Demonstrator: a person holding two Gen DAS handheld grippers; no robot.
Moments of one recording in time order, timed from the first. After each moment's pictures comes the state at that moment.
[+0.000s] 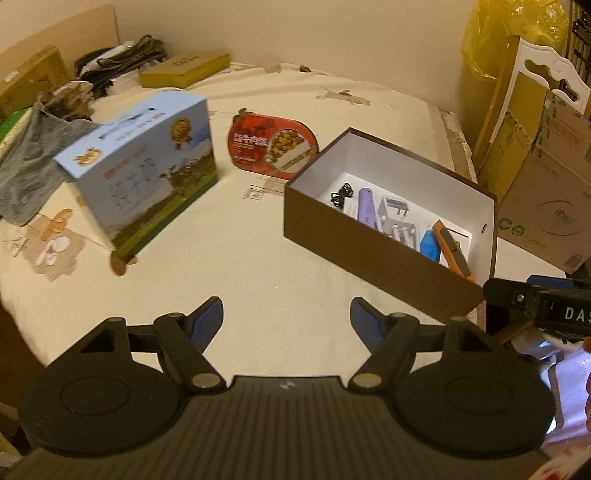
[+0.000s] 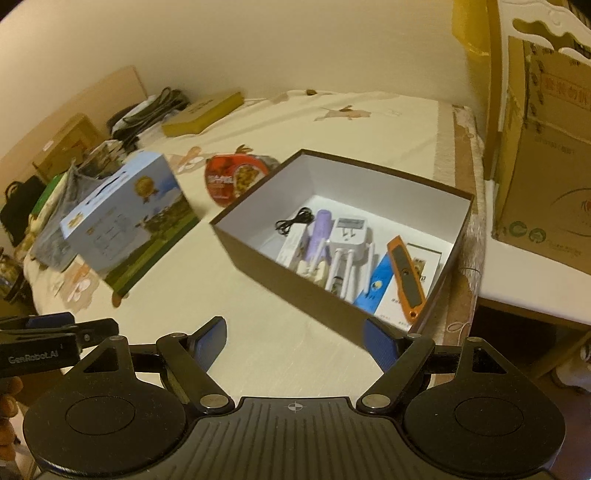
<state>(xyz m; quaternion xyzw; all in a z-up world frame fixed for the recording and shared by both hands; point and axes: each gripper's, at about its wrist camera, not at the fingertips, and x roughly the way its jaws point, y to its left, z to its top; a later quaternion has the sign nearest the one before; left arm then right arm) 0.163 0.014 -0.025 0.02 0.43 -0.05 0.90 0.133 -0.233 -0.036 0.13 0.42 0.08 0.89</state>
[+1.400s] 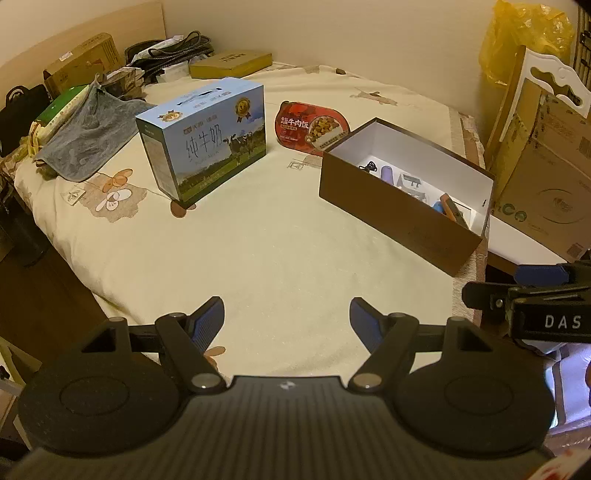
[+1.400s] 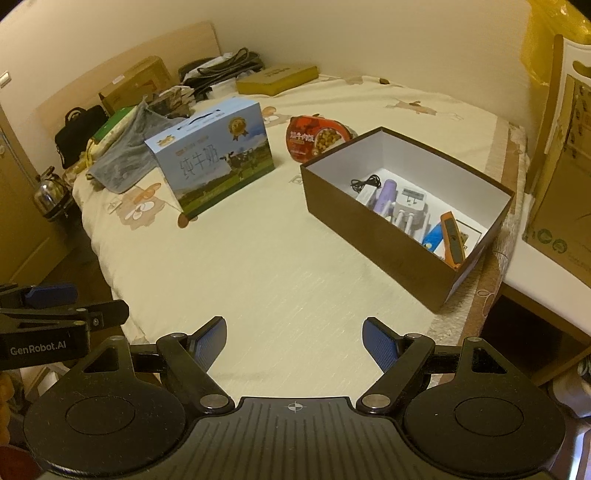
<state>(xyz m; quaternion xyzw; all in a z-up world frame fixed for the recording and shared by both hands) 0.022 0.042 -0.002 0.01 0.43 0.01 0.90 0.031 -0.177 -0.015 0.05 0.44 0.17 0.88</state>
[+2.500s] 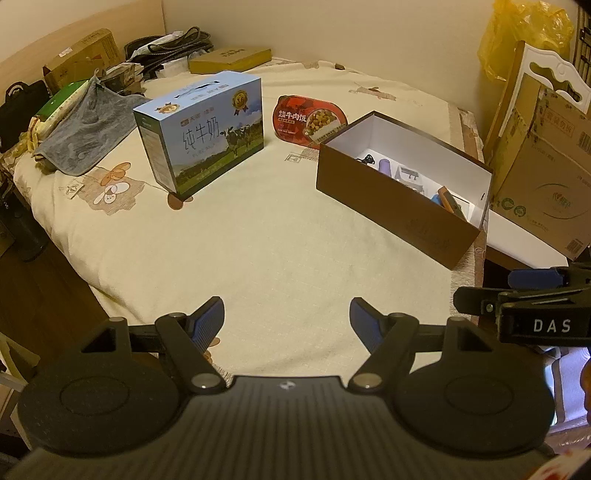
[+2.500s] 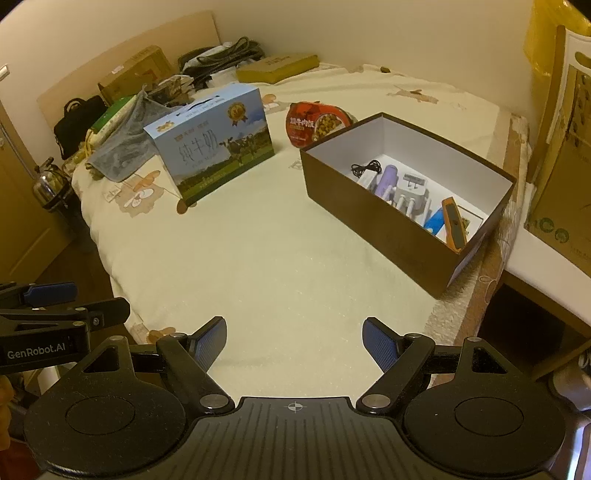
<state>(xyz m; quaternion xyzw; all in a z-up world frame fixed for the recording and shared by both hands) 0.015 0.039 -0.009 0.01 0.43 0.00 0.90 0.029 -0.176 -0.029 0.05 0.45 0.17 0.87</state>
